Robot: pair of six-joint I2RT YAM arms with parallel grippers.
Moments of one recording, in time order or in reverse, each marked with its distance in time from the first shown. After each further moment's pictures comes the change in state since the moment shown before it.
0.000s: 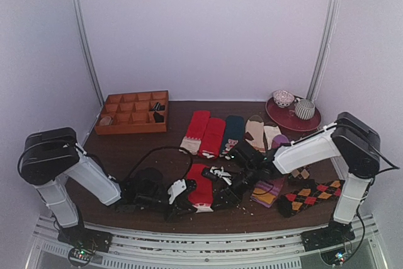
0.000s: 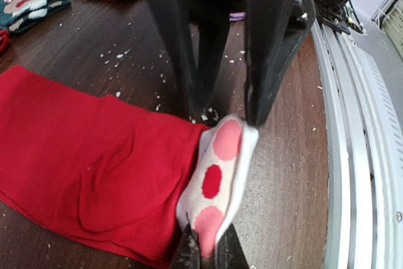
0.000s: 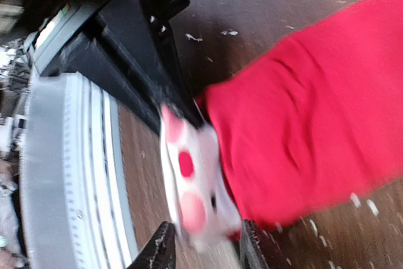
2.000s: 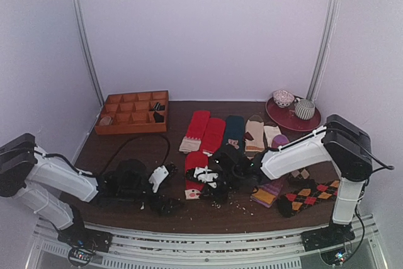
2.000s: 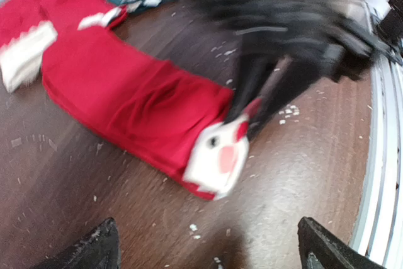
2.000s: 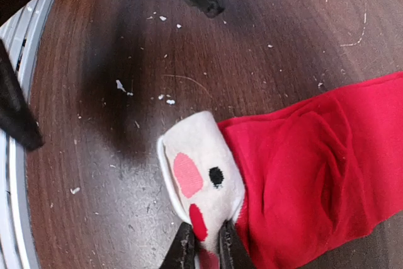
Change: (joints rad) left arm 0.086 -0.329 -0.072 -0.292 -0.186 -0.077; right arm 0.127 0.040 0.050 0.140 0.446 -0.242
